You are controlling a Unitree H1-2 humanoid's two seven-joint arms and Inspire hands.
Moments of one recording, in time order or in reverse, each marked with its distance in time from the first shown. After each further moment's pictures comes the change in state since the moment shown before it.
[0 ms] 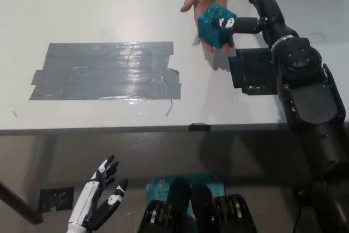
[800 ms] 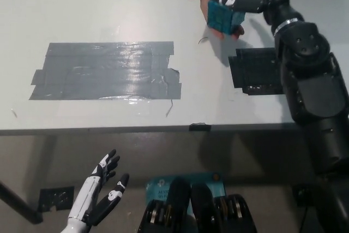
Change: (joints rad) left_arm -0.019 0.019 -0.013 -0.016 0.010 0.002 -0.005; right_arm -0.010 -0.017 -0.001 -0.150 0.075 -0.004 0.005
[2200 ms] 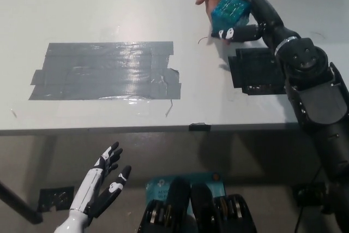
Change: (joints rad) left_arm -0.035 0.002 0.000 -0.004 0.007 0.011 -0.014; right_arm 0.036 -0.059 0.144 0.110 -0.030 -0.010 0.105
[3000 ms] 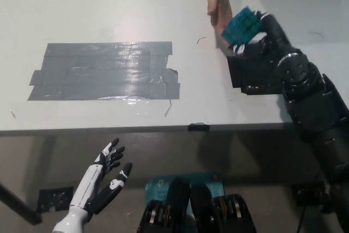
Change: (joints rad) left_arm -0.017 0.004 -0.002 0.000 0.003 0.000 0.000; right_arm -0.002 0.000 0.021 0.140 -0.117 -0.026 -0.222
